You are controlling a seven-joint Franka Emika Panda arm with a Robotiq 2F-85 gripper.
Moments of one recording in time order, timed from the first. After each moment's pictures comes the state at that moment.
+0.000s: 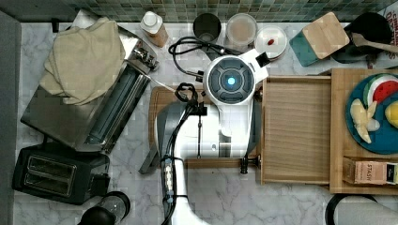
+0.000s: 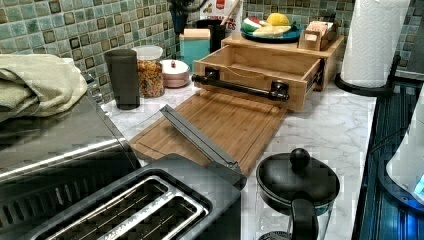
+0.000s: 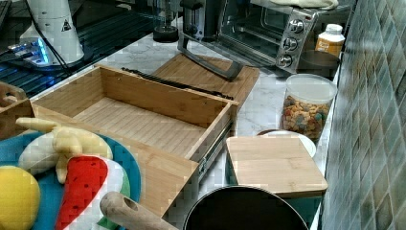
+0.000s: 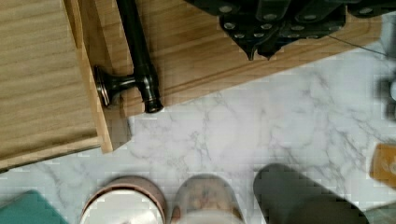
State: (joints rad) arm -0.01 0.09 -0.01 -1.98 -0.02 0.62 -0.51
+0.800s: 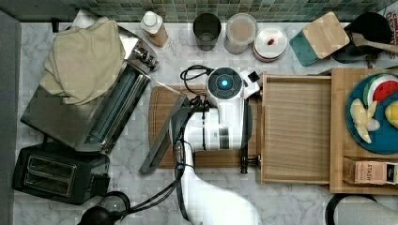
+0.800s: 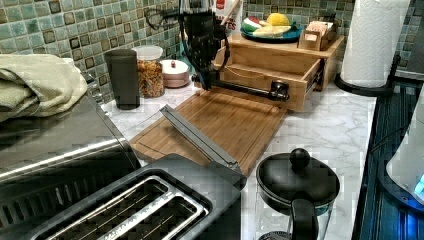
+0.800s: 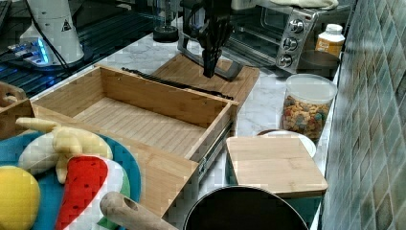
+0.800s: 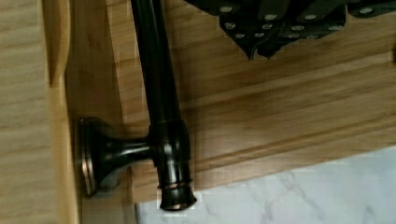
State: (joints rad) arm -0.01 0.26 -0.03 -2.10 -0.11 0.71 -0.51
